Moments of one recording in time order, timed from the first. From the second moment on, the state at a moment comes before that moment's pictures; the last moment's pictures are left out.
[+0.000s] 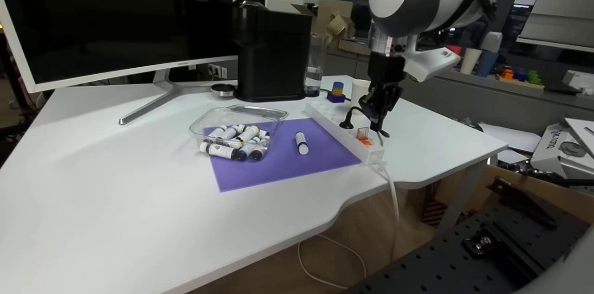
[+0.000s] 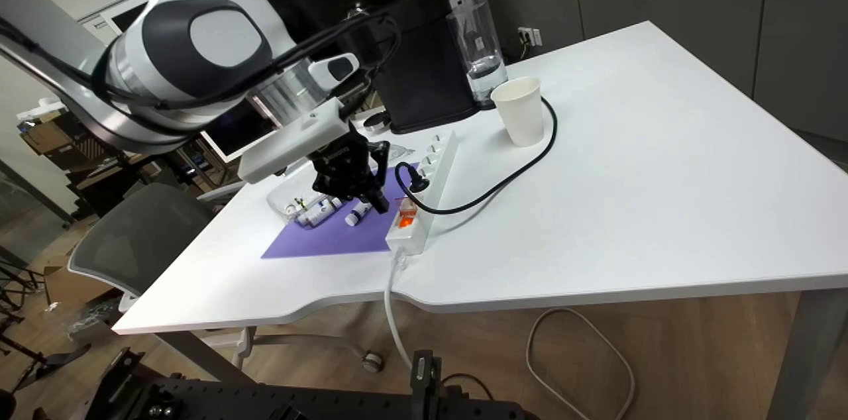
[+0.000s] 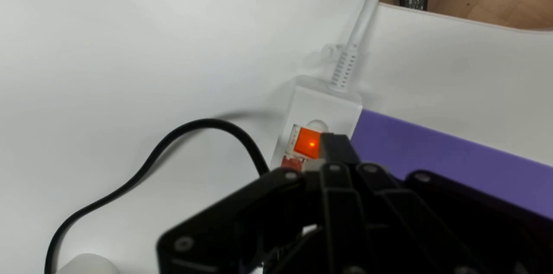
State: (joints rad) arm -0.18 0.15 -0.18 -2.69 -0.35 2.92 -0.24
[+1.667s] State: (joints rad) arm -0.18 0.31 -0.17 -2.51 -0.19 2.79 -0.26
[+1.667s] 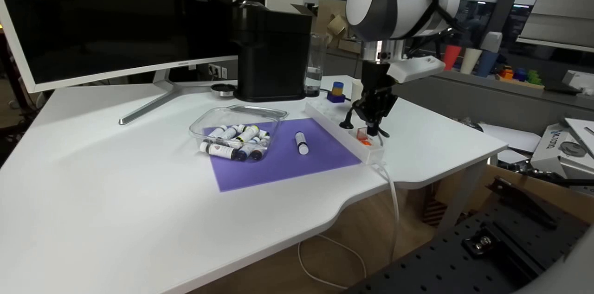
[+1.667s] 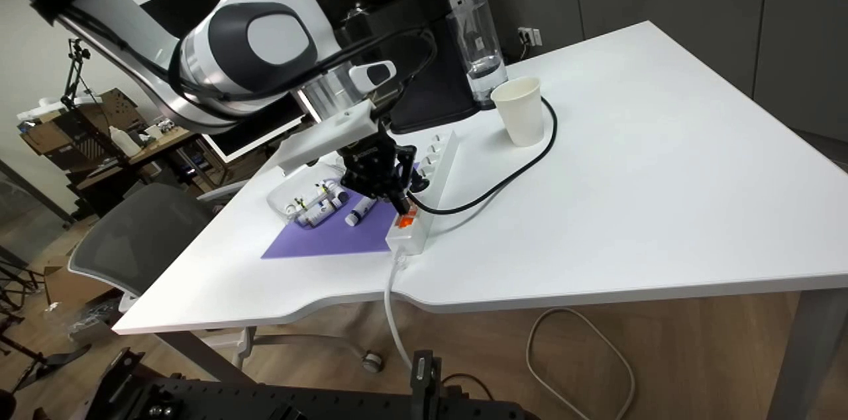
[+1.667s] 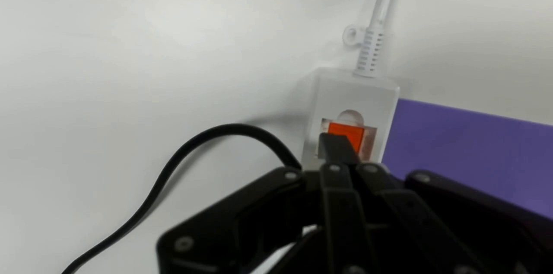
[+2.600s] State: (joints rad) arm -0.16 0.35 -0.15 -2.49 -0.18 2.76 -0.23
